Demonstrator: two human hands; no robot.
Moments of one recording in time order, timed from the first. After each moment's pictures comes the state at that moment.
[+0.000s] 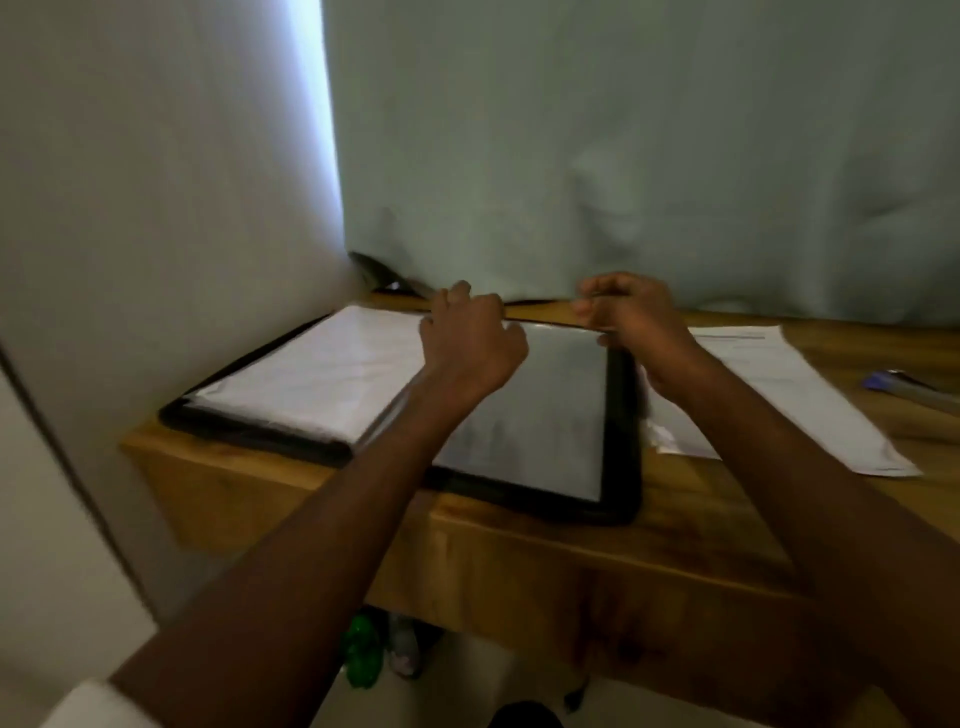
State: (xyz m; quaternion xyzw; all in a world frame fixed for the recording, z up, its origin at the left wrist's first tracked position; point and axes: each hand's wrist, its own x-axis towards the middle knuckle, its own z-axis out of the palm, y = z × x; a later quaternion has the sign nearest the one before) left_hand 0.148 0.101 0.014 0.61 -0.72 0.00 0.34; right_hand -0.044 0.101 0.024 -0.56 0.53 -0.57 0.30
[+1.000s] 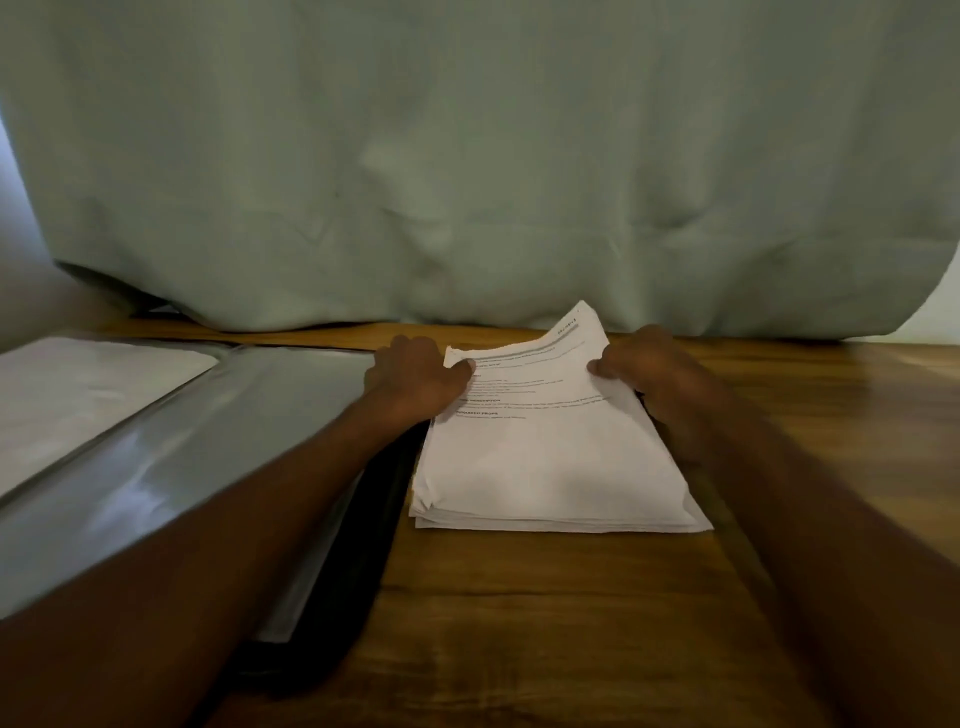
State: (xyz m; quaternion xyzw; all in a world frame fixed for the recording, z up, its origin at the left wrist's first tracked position) left_hand -0.049 -0.005 -0.037 0.57 -0.76 -0.13 0.29; right_hand -0.281 0.087 -0.003 -0.40 0.77 -0.47 0.18
